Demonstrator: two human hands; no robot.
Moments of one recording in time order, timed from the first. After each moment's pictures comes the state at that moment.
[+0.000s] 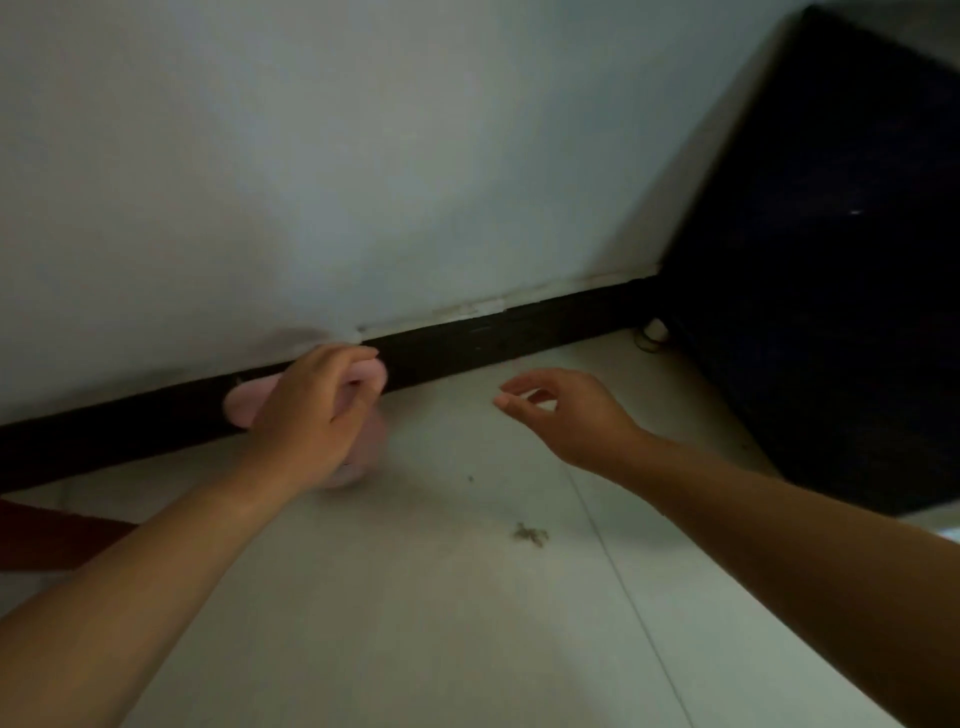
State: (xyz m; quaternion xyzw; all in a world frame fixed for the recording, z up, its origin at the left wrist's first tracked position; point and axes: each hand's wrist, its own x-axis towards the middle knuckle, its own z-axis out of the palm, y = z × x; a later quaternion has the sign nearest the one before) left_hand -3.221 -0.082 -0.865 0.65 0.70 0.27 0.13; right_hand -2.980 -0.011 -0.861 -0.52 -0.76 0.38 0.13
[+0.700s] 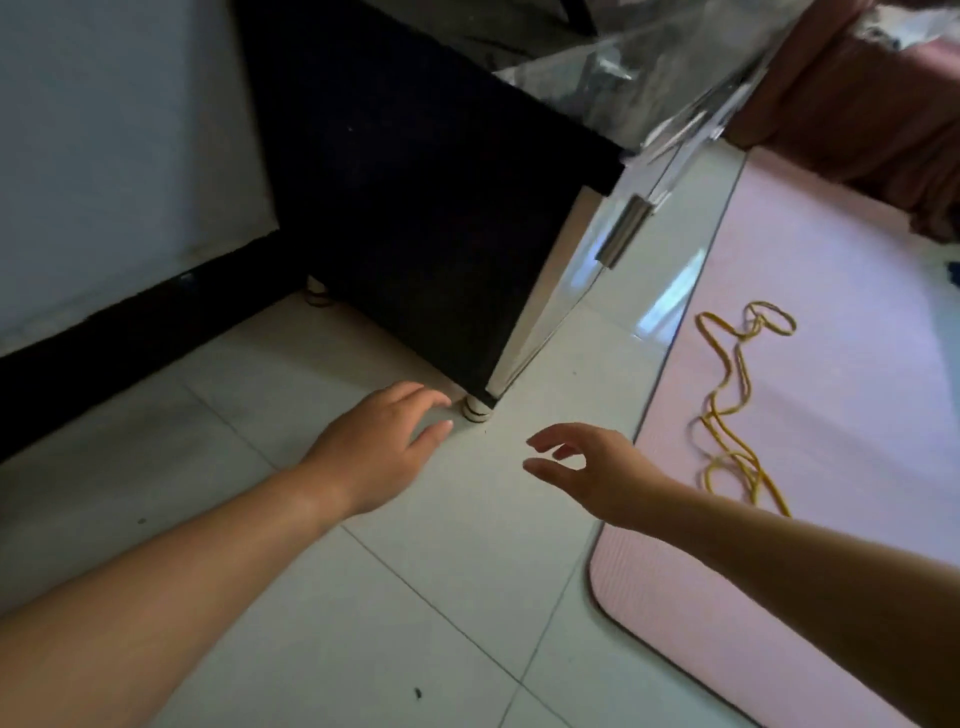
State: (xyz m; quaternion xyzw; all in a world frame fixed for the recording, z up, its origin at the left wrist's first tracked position) left_hand -2.894 -0.076 -0.865 0.86 0.40 0.14 0.30; right_hand -2.679 -0.170 -0.840 -0.75 -0.58 0.29 0.08
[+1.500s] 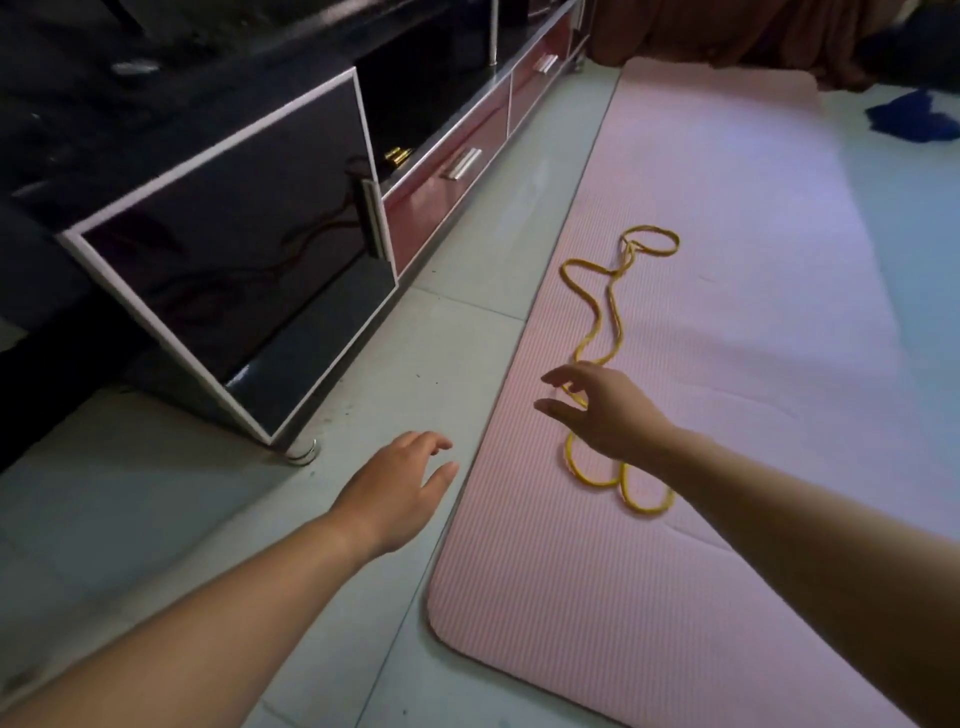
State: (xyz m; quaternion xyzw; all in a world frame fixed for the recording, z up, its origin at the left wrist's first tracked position) left_hand -2.629 -0.160 -0.888 0.87 0.38 -0.01 0.31; right_hand -2.397 -0.241 -0.879 -0.79 -0.55 0.18 0.21
